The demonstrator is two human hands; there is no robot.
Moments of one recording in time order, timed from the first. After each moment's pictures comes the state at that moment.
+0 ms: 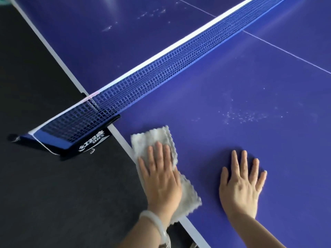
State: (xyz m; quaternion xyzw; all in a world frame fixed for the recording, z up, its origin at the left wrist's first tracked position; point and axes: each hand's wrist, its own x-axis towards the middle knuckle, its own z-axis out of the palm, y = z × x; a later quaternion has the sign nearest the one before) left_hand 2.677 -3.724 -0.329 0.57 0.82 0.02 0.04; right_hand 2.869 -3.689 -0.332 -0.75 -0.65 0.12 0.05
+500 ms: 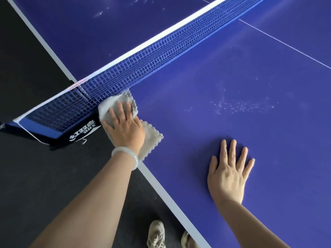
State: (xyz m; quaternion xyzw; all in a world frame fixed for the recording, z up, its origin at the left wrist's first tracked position) left_hand 2.587 -3.635 -0.328 0.44 0.90 0.01 0.06; right_hand 2.868 -3.686 -0.332 -0.74 -0.66 0.11 0.02
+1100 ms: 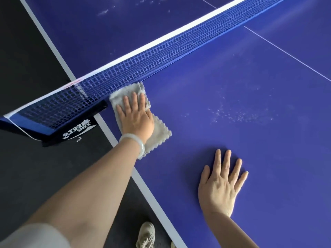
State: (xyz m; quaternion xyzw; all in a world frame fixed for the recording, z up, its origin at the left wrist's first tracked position) left_hand 2.608 -3.586 -0.327 0.48 0.87 -0.01 0.06; right_hand 2.870 -3.687 -0.336 -0.75 -0.66 0.11 0.03
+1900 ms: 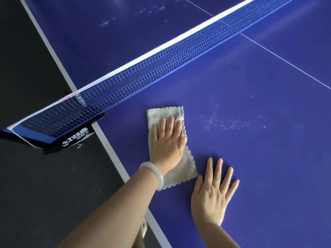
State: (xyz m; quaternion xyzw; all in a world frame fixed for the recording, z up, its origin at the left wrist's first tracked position) left_hand 2.715 -3.602 -0.318 0.63 0.76 0.03 0.16; right_hand 2.872 -3.687 -0.323 -0.73 -0.66 0.16 0.07
